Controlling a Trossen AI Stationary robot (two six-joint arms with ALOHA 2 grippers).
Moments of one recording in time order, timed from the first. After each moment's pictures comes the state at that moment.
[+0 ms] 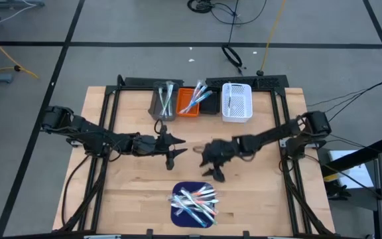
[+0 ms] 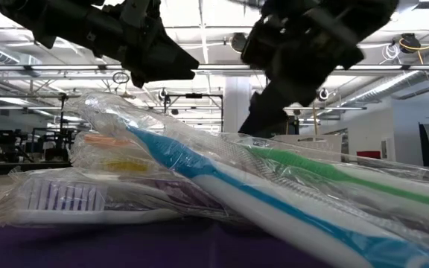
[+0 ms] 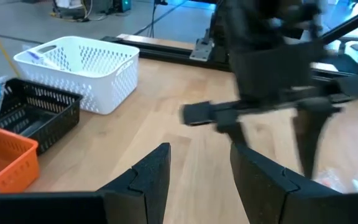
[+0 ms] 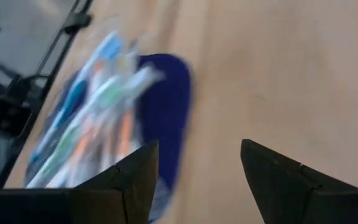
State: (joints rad) left arm -0.17 1.42 0.61 0.53 -0.34 -0.19; right arm 0.11 1.68 0.85 0.16 -0.31 0.22
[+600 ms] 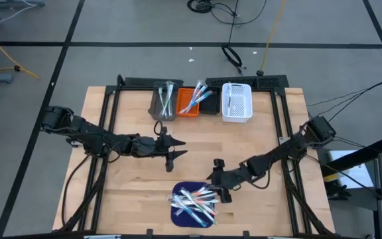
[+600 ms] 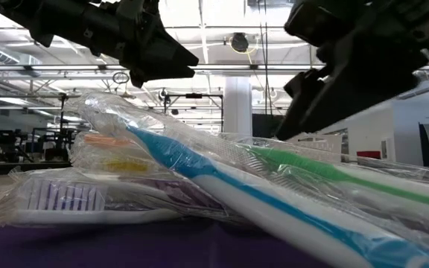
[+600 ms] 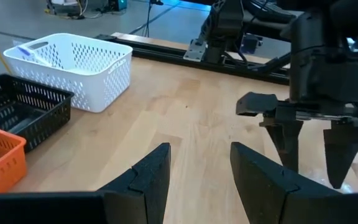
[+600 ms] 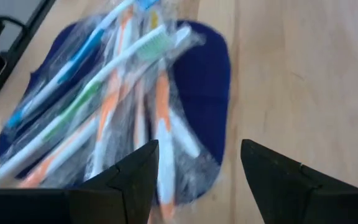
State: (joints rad) left arm -0.20 1.42 0.61 0.53 -0.34 -0.22; right arm 0.45 1.68 0.82 0.14 0.16 0.27
